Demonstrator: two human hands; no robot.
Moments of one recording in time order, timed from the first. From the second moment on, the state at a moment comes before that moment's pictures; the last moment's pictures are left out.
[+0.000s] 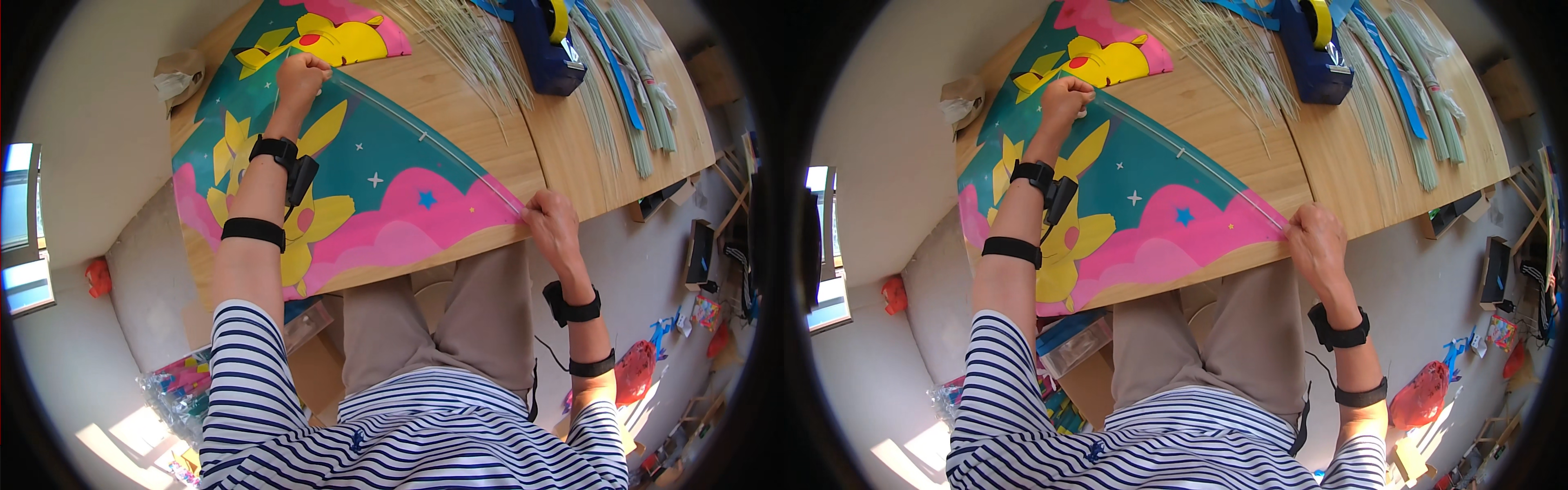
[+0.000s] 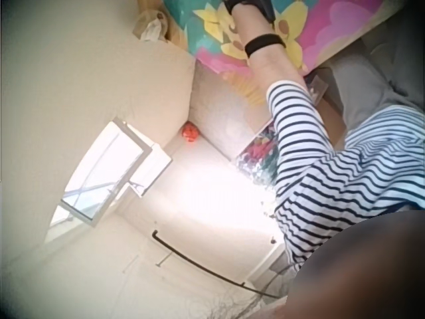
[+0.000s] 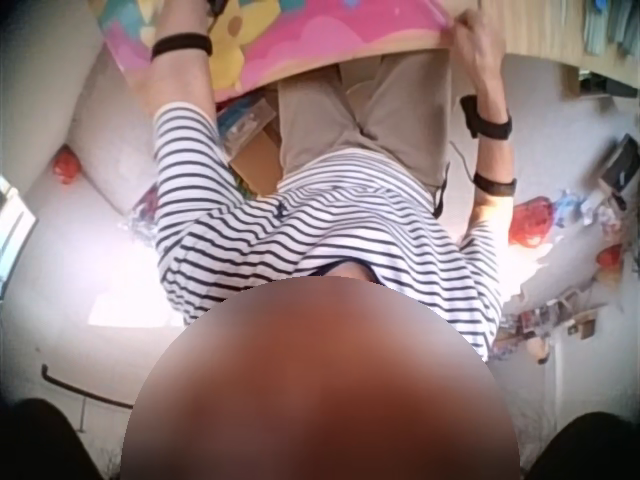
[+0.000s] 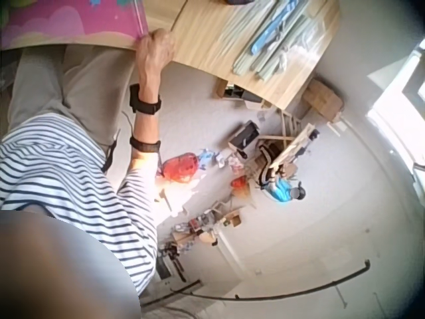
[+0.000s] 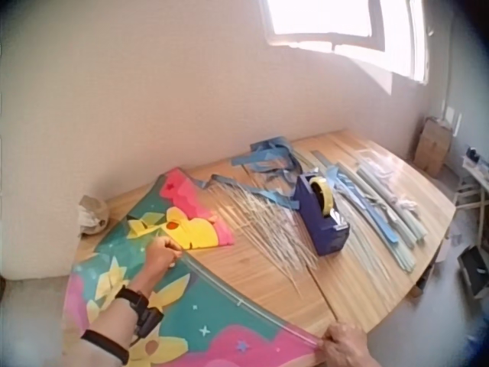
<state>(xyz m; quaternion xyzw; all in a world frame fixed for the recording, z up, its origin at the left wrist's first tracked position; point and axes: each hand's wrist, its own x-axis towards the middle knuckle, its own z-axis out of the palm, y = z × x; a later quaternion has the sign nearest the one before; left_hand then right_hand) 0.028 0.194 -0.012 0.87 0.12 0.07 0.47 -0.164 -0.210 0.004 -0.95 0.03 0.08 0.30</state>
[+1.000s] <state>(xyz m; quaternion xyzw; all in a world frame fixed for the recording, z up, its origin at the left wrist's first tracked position) 0.034 0.190 -0.023 0.90 0.14 0.07 0.41 -0.165 -0.210 0.003 -0.95 0.01 0.07 0.29</state>
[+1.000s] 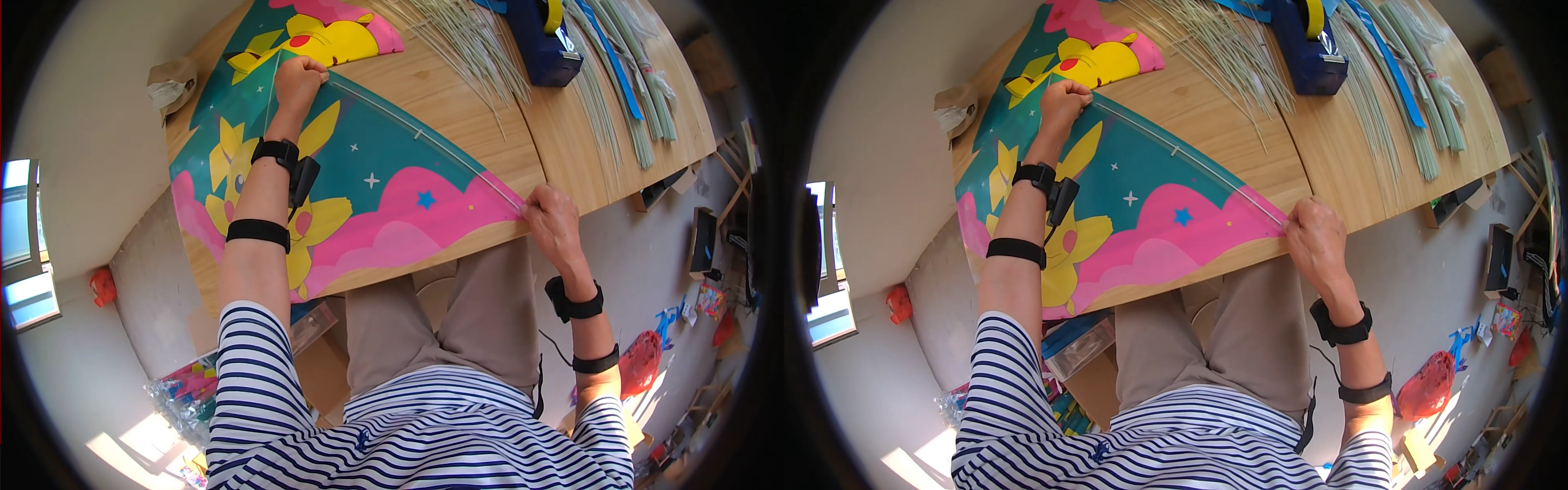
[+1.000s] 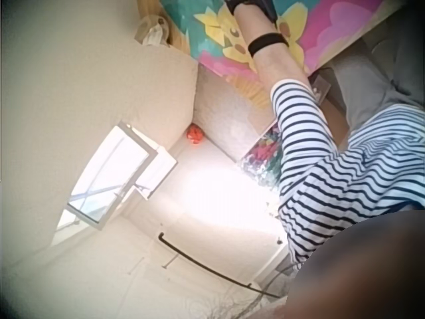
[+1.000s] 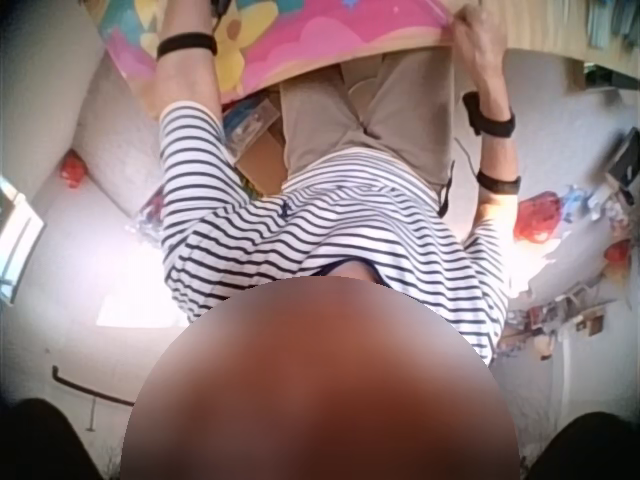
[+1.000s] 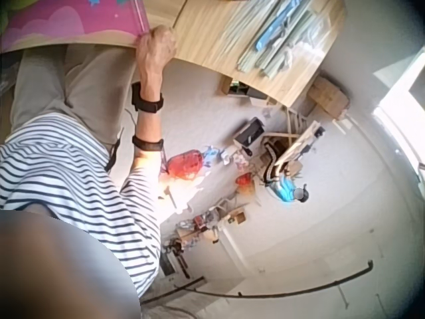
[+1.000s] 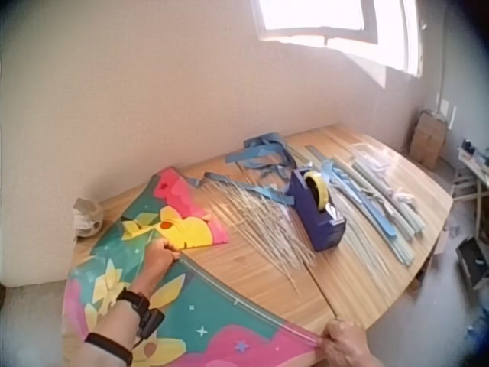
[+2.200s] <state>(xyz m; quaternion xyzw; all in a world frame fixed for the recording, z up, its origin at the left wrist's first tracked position) 0.032 0.188 -0.030 0.95 0.07 0.10 0.27 -0.169 -0.198 0.001 -0.98 0.05 0.04 0.19</state>
